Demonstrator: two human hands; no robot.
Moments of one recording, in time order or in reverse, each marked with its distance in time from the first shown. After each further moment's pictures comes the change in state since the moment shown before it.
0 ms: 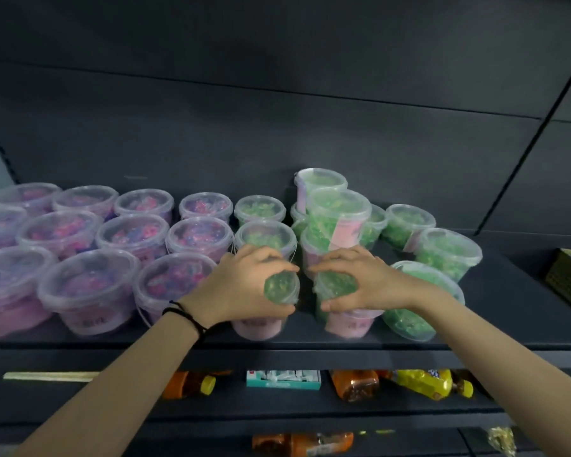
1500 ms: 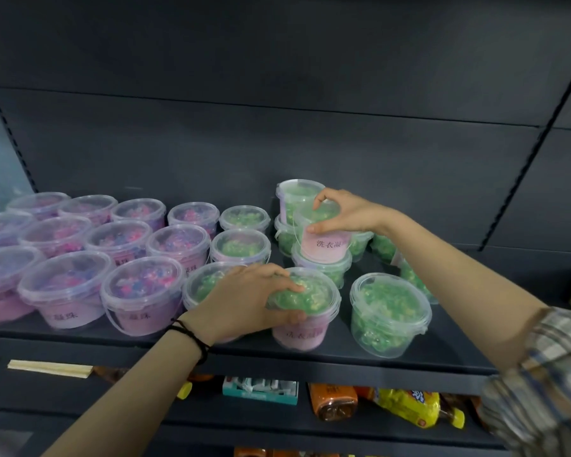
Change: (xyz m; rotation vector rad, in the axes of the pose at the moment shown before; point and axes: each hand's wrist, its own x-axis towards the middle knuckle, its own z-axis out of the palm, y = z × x) left_hand 0.023 0.069 0.023 0.092 -0.082 -0.045; right_hand 0.059 0.069 -0.090 0.262 0.128 0.025
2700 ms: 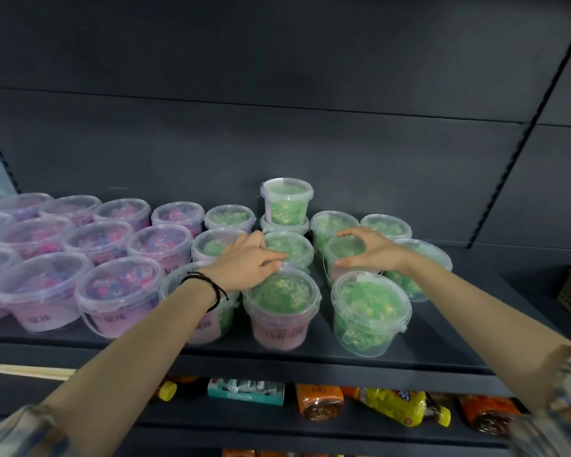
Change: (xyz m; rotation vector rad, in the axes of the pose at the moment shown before) left_hand 0.075 -0.018 0.008 -0.026 -0.052 -0.148; right_hand -0.034 0.098 0.022 -0.035 0.036 0.120
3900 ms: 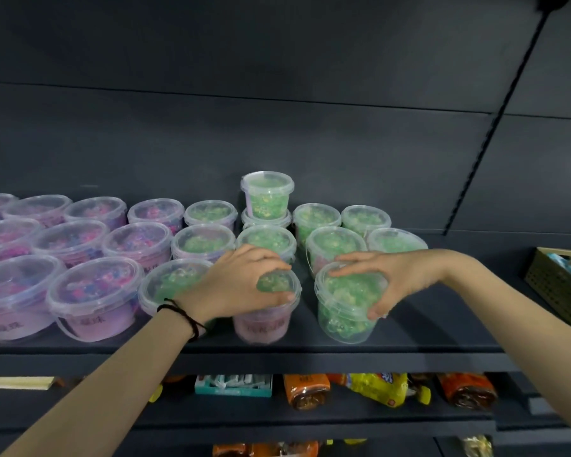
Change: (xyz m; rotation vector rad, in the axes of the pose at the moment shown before) left_hand -0.042 0.037 0.001 0.038 -0.004 0.168; right_hand -0.092 -0.020 -0.036 -0.243 -0.557 -0.084
